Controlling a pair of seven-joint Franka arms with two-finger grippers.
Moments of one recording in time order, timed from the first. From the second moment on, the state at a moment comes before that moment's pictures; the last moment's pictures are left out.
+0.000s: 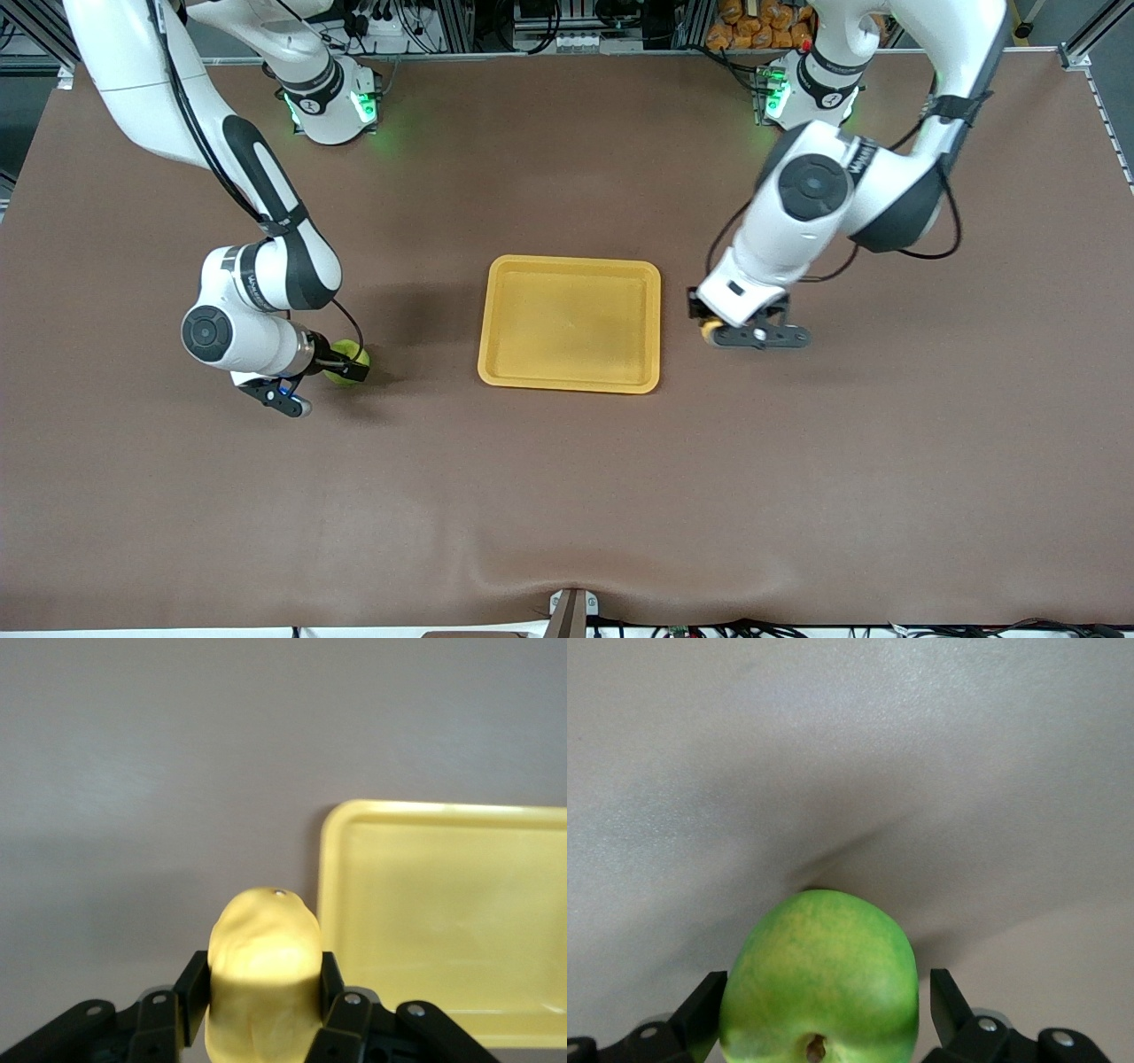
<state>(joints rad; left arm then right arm) -0.16 0.31 -0.42 -1.80 0.18 2.15 -0.61 0.12 0.54 0.02 -1.91 0.13 2.30 0.50</state>
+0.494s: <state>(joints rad) -0.38 0.59 -0.41 -1.62 0.48 2.14 -0.96 0.12 0.56 0.03 -1.91 0.13 2.33 0.50</state>
